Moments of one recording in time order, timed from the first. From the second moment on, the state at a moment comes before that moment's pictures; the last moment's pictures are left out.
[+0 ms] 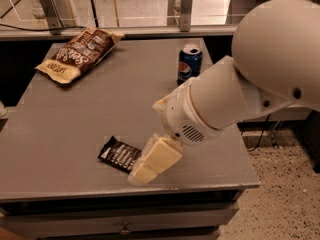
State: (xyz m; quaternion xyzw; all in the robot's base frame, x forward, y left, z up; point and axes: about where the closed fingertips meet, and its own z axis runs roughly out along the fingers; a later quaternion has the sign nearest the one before) arm 0.388 0.016 0.892 -0.58 0.74 0.20 0.28
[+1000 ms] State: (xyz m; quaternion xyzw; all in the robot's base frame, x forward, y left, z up) arm 0.396 0.063 0.839 -0.59 0.74 0.19 0.25
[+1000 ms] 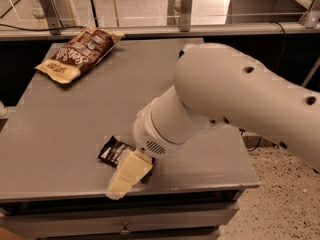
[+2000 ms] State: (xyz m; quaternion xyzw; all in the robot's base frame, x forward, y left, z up) arm 0.426 0.038 0.807 -0.57 0.76 0.15 0.25
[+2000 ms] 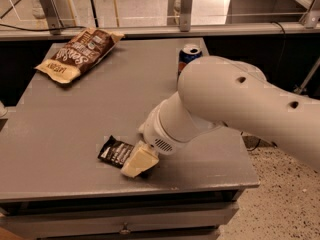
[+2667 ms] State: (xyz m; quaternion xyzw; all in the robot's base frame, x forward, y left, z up) arm 0.428 0.033 0.813 -0.57 0.77 0.15 0.25
